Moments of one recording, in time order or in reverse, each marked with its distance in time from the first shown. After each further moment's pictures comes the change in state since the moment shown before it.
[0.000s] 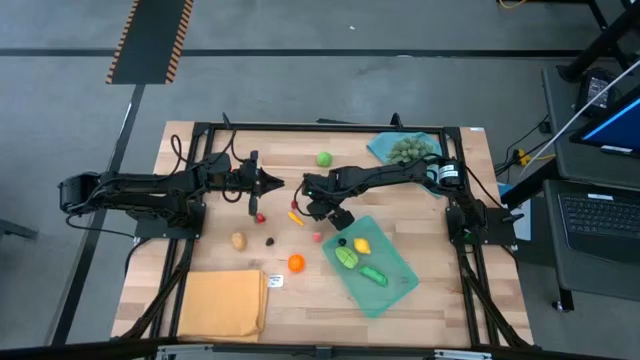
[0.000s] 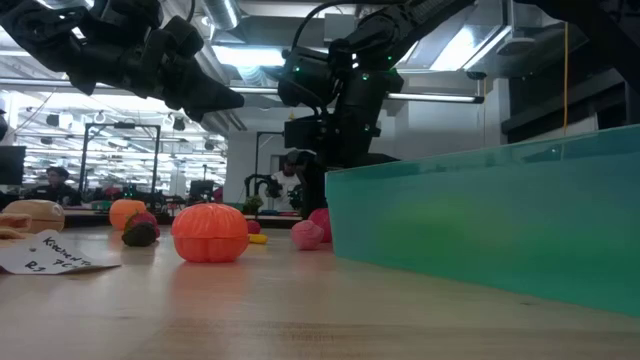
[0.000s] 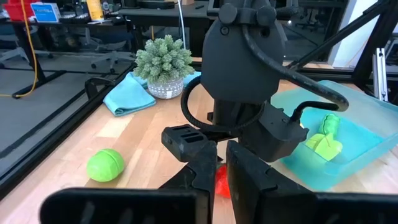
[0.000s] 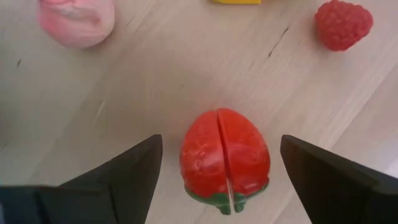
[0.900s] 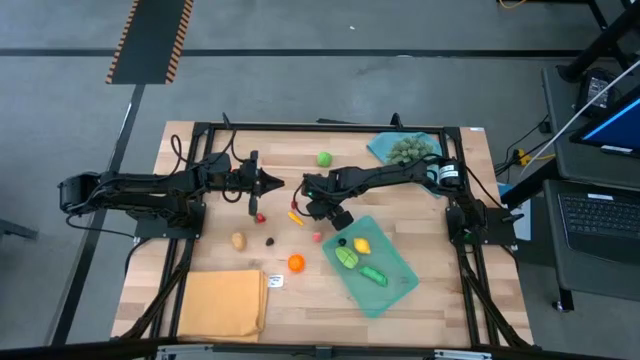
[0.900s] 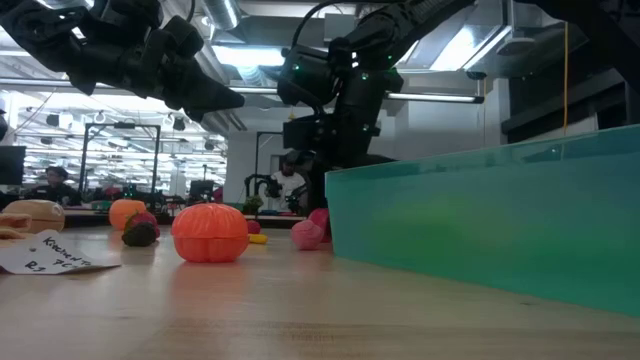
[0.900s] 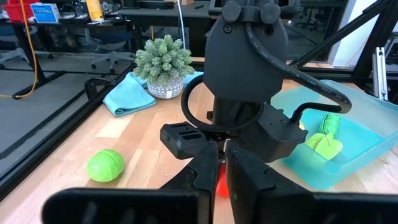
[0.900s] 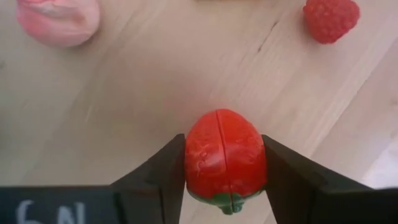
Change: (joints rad) left arm 0.000 0.000 0.000 0.000 0.000 0.001; right arm 0.000 0.000 0.000 0.006 0.039 0.031
